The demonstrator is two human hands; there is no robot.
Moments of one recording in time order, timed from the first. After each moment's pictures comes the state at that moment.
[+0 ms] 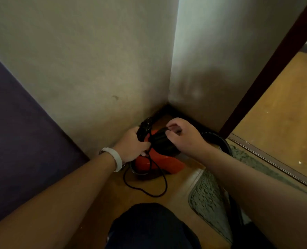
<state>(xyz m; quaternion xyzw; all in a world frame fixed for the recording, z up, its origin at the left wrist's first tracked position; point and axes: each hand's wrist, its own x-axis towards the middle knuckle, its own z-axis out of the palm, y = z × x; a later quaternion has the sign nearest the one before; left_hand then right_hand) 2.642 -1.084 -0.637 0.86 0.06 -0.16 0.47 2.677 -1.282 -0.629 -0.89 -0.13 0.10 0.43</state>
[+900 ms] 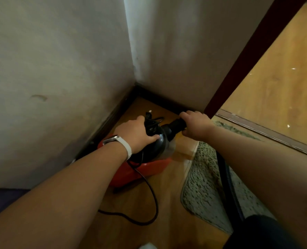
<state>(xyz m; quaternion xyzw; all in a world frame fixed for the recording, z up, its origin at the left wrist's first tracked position) 2.791 -1.167 -0.752 0.98 -0.08 -0.16 0.08 2.819 -1.407 -0.794 -0.98 -0.12 0.14 0.01</state>
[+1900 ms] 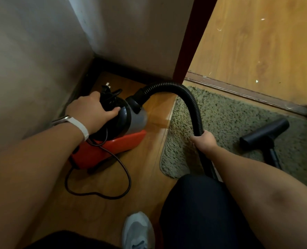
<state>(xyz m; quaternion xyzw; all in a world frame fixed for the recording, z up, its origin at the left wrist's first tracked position) 2.788 -1.167 -0.756 0.99 -0.08 -0.12 0.06 2.652 -1.504 -0.900 -0.79 0.41 0.18 0.41</state>
